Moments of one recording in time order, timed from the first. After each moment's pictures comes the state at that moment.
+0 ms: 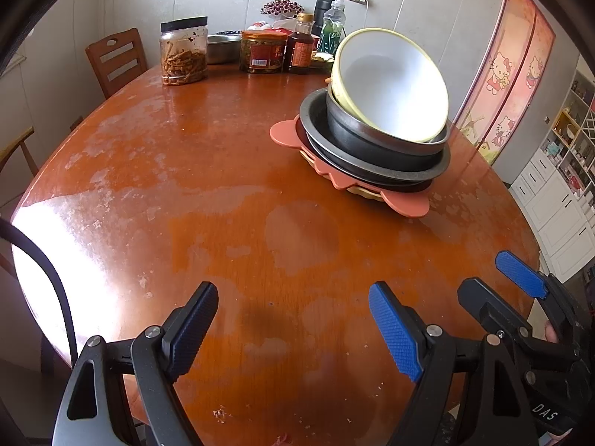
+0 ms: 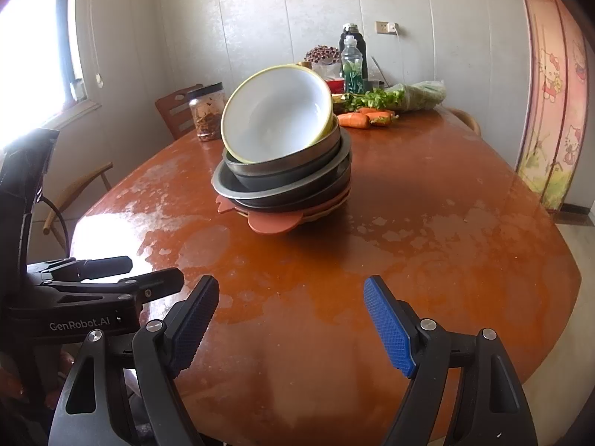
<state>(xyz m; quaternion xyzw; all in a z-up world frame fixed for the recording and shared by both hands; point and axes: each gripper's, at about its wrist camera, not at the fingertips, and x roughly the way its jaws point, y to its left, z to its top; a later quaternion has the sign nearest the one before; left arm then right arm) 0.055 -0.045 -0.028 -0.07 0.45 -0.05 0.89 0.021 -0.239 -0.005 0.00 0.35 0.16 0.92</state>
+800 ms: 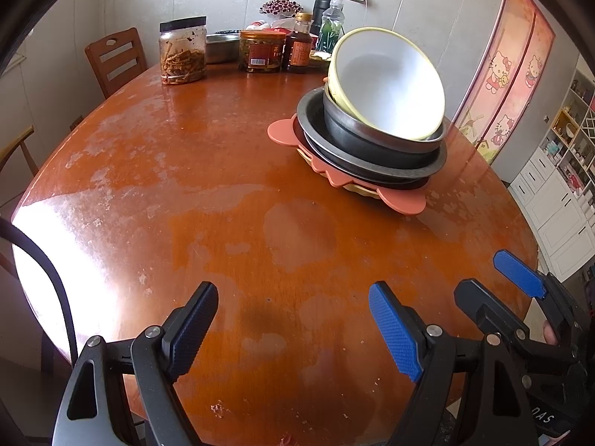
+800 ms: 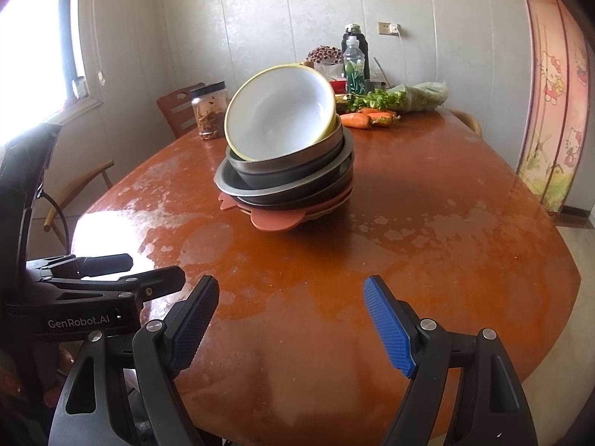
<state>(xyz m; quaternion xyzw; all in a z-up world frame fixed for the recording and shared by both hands) 0.052 -0.046 -0.027 -0.07 0.45 -0.05 0.89 0.019 -0.238 -0.005 0.00 0.35 0.16 0.92</state>
